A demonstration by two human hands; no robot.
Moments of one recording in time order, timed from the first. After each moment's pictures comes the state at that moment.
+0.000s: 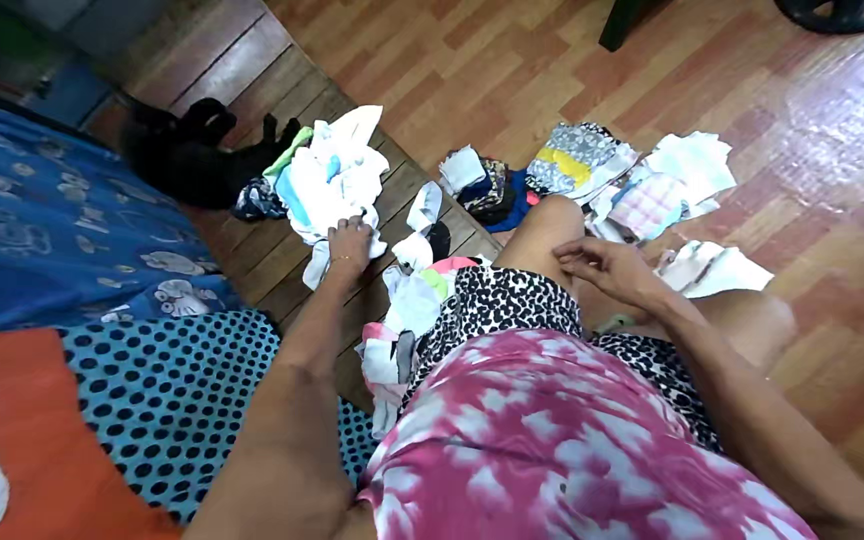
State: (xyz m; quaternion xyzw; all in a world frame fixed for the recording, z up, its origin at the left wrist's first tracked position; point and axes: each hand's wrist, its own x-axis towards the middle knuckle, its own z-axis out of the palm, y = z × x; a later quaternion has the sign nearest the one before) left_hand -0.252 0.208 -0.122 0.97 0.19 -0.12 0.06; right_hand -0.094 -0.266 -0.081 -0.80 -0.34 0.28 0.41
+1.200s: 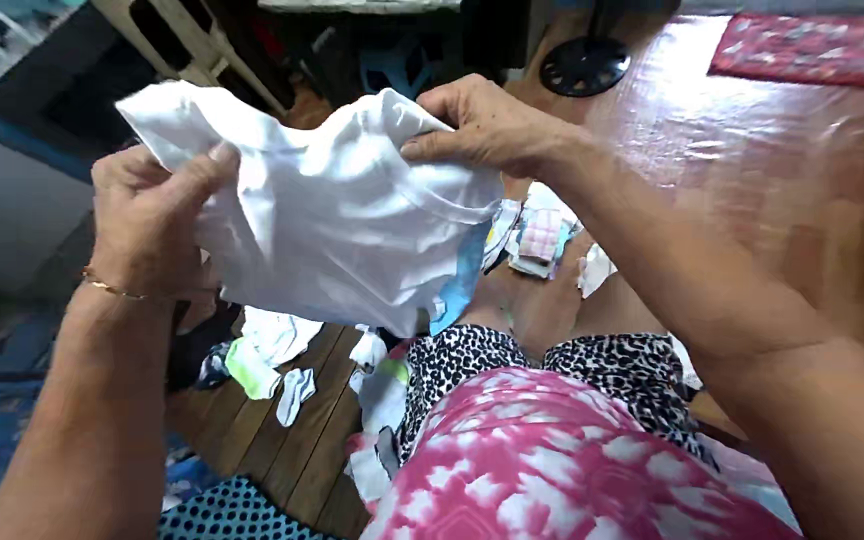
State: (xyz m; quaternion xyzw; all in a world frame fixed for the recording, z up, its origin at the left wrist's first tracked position) left_hand -0.143 0.072 0.240 0.88 -0.06 0.15 0.45; right_hand -0.007 -0.227 0.169 -0.70 -0.38 0.13 0.59
